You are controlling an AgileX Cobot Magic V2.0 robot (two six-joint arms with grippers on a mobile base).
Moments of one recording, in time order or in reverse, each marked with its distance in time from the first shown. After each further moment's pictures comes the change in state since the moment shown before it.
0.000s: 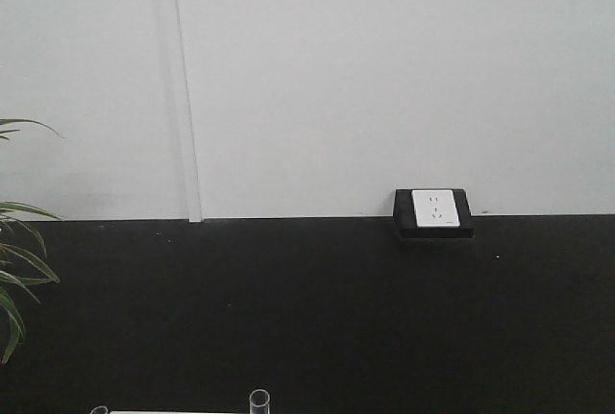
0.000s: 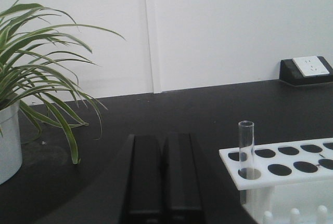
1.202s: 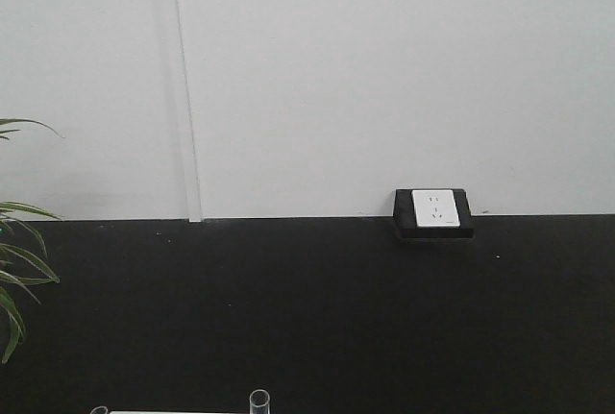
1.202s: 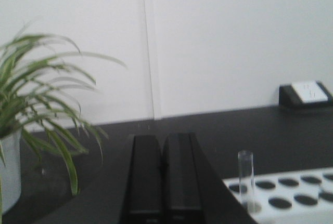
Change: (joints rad) left arm 0.000 0.000 0.000 0.000 -0.121 0.000; right arm 0.000 0.000 0.001 0.000 -0.074 0.000
